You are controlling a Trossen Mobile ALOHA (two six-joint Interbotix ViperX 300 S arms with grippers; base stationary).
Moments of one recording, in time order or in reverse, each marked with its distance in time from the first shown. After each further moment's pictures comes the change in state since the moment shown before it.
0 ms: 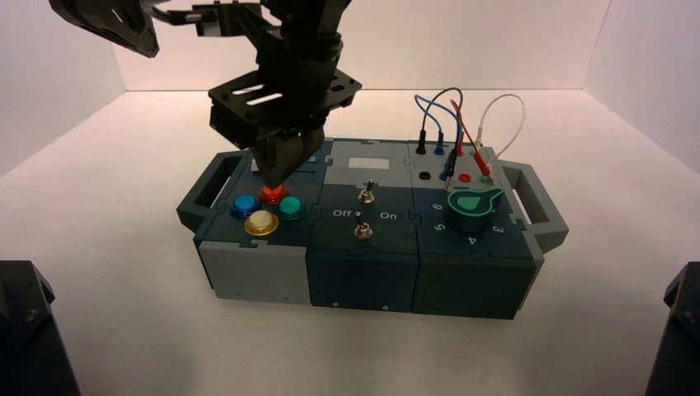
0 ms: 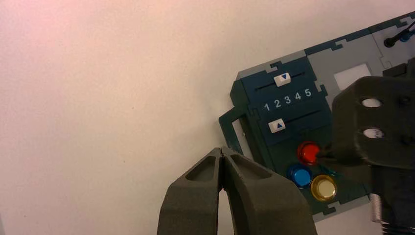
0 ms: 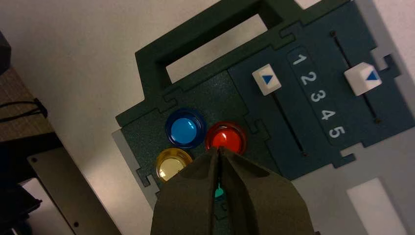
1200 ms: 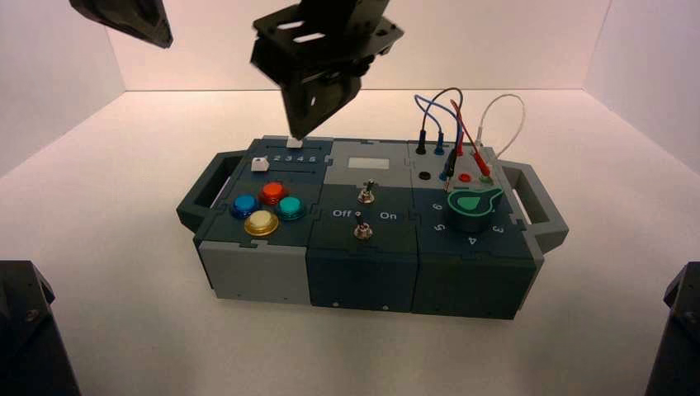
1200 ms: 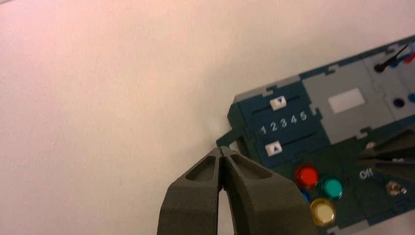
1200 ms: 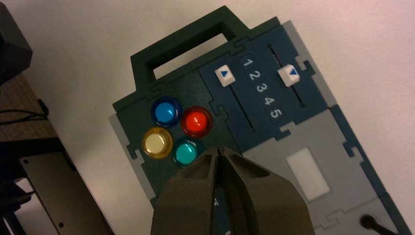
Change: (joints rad) left arm -0.006 0.021 0.006 -0.005 -0.095 -0.005; right arm -0.041 -0.201 0.104 -0.077 -0.028 0.002
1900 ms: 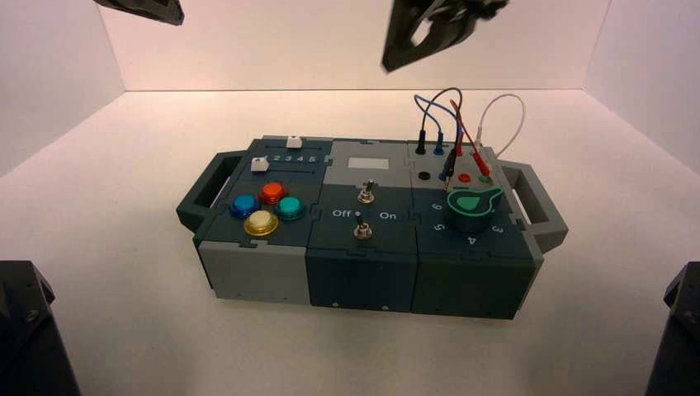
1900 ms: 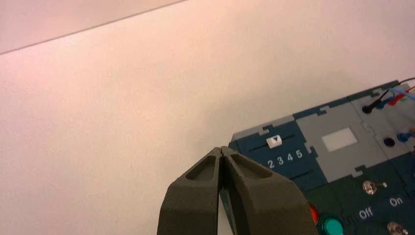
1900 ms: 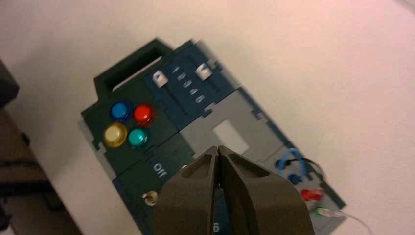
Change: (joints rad) left arm 0.000 -0.018 0.041 -0.015 -0.193 -0.005; right arm -0.150 -0.371 0.268 -0.025 -0.117 0.002
